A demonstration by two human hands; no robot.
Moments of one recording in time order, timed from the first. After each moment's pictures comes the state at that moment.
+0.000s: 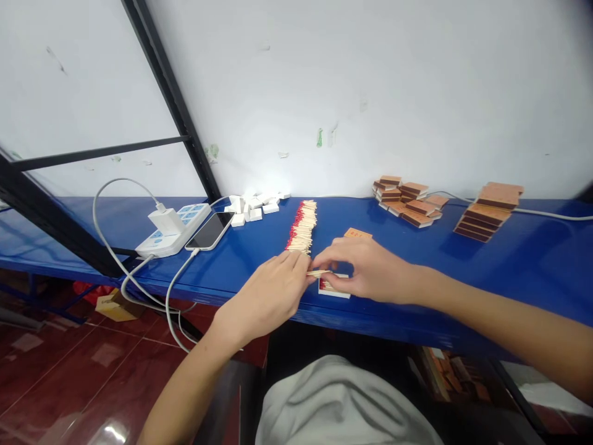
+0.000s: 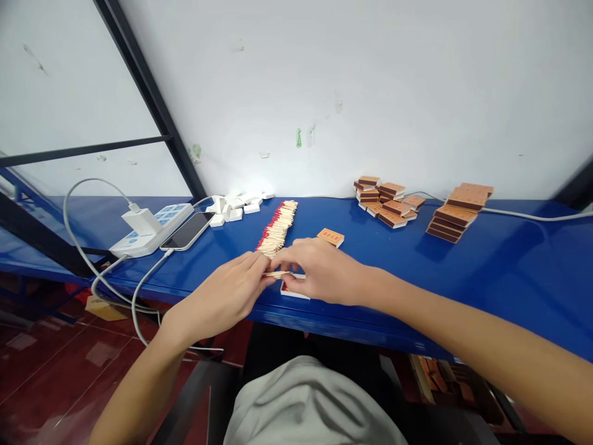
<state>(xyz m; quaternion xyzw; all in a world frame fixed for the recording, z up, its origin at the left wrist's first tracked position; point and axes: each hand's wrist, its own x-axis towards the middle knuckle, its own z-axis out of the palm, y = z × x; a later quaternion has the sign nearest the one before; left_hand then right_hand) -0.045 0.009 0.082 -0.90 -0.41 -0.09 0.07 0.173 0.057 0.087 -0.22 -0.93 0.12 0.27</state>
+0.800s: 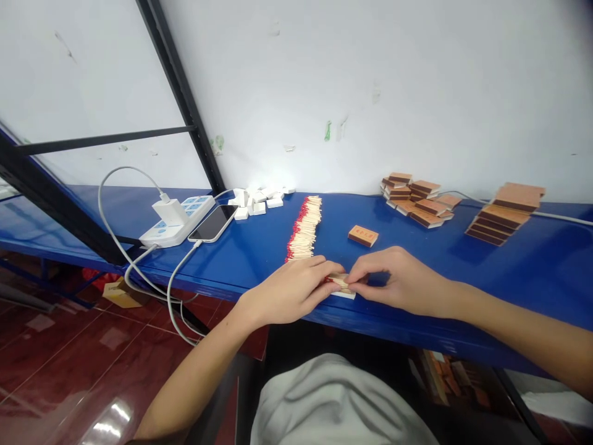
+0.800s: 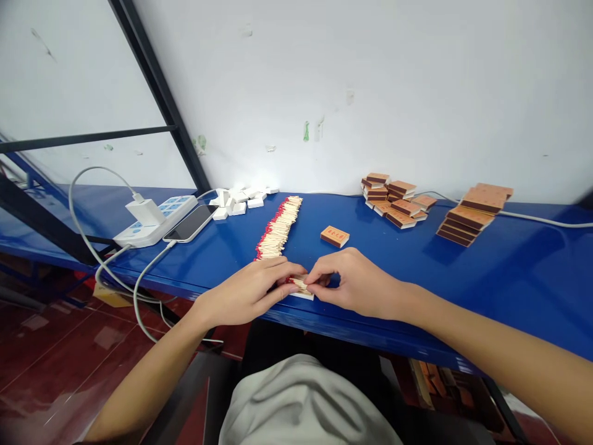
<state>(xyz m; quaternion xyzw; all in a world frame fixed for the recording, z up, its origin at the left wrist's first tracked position) -0.029 0.025 0.069 -0.92 -0.33 -0.18 -0.14 0.212 0.050 0.070 -0.29 -0.89 0.24 0.24</state>
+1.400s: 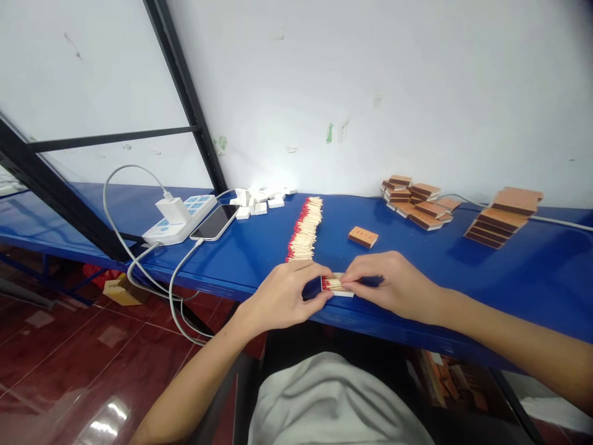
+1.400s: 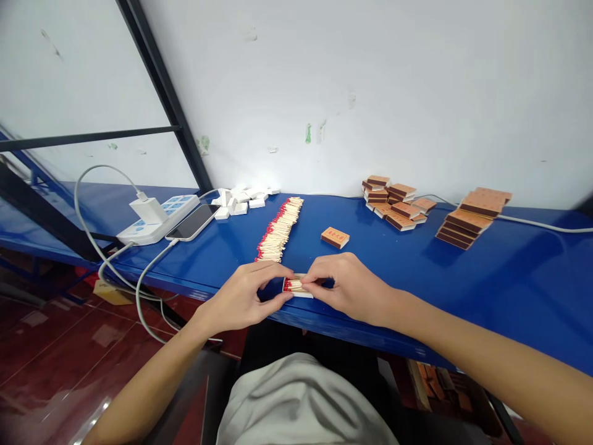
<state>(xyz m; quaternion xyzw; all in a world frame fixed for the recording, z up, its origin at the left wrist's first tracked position) -0.035 0.016 0.045 -0.88 -0.37 -0.29 -0.10 0.205 0.047 0.063 -0.28 -0.90 0.20 0.26</state>
